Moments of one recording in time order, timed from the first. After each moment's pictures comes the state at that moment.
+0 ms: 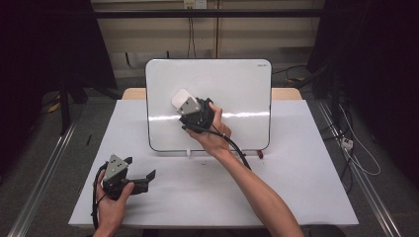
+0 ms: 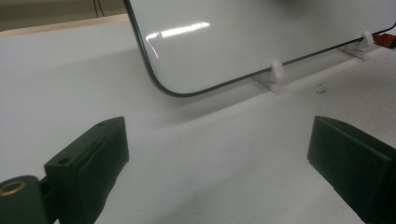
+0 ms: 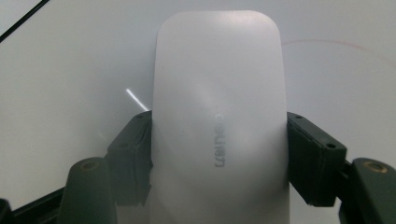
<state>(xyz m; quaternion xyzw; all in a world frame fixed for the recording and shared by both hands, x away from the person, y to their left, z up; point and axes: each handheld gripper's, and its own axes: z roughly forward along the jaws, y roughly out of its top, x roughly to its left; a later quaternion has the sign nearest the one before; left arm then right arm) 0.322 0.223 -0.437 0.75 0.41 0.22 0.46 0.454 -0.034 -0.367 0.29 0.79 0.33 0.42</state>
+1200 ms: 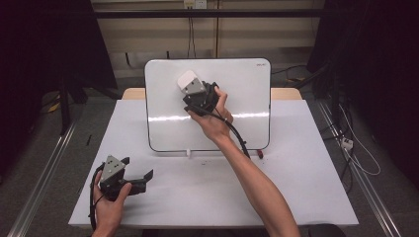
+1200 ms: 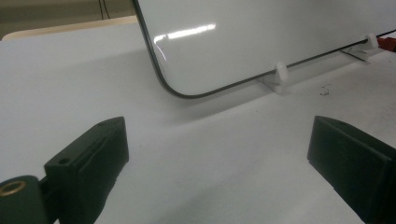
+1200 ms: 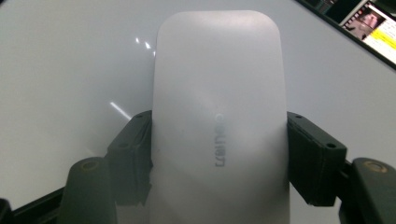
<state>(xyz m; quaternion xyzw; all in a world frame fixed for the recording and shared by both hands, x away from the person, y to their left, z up) 0.320 0.229 -0.436 0.75 0.42 0.23 0.46 0.478 -0.039 -0.341 0.33 0.76 0.33 0.45</state>
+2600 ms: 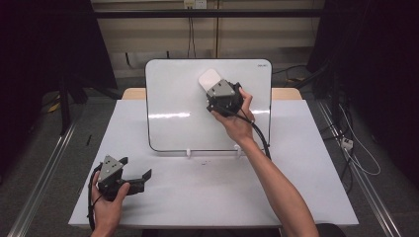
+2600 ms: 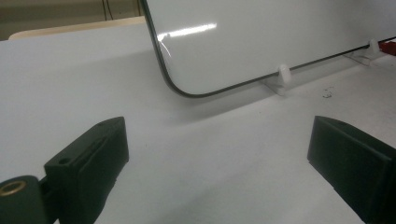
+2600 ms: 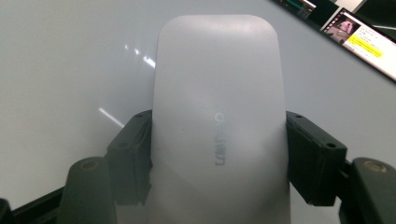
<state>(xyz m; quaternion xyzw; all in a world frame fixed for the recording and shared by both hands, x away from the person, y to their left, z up) 0.319 0.232 -0.434 0.74 0.42 0.23 0.46 0.469 -0.106 -0.348 0.33 0.74 0.35 0.46</state>
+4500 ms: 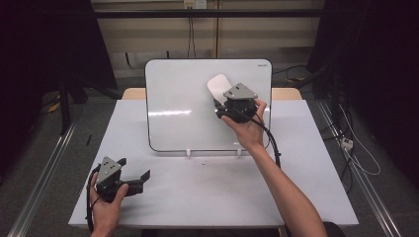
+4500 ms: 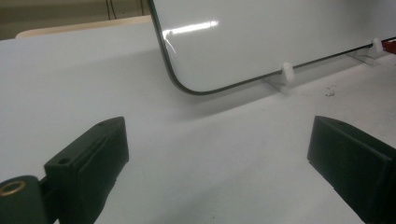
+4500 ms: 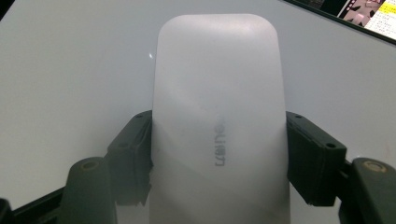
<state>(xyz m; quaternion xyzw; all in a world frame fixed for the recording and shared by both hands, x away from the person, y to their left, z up) 0.316 0.235 -0.434 0.74 0.42 0.24 0.46 0.444 -0.140 -0.337 0.37 0.73 0.41 0.40</state>
